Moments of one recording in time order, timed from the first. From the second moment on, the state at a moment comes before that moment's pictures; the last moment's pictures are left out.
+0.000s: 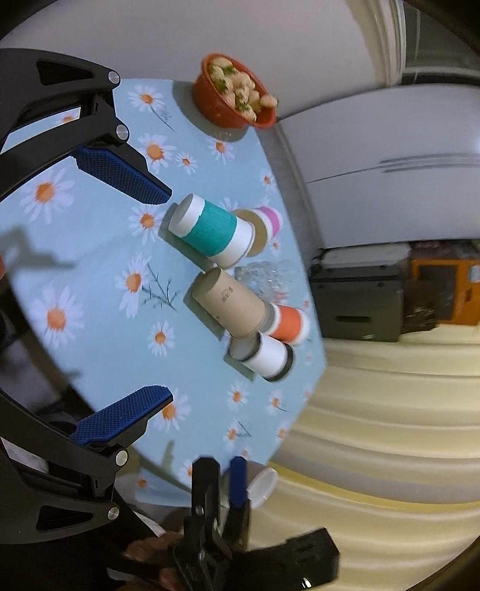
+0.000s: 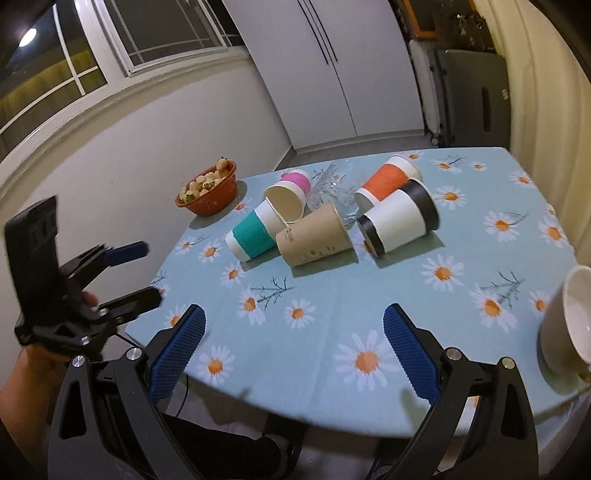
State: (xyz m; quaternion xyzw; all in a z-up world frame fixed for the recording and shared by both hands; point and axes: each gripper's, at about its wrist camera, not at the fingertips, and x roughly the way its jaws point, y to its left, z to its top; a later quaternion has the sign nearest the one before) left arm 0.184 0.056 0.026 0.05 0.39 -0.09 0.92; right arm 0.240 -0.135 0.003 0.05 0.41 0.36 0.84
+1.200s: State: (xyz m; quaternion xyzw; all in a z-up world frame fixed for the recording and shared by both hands) left arm 0.353 0.090 -0.062 0.19 0.56 -0.08 0.80; right arm 0.301 -0.119 -0.035 0.05 0.49 0.39 0.78
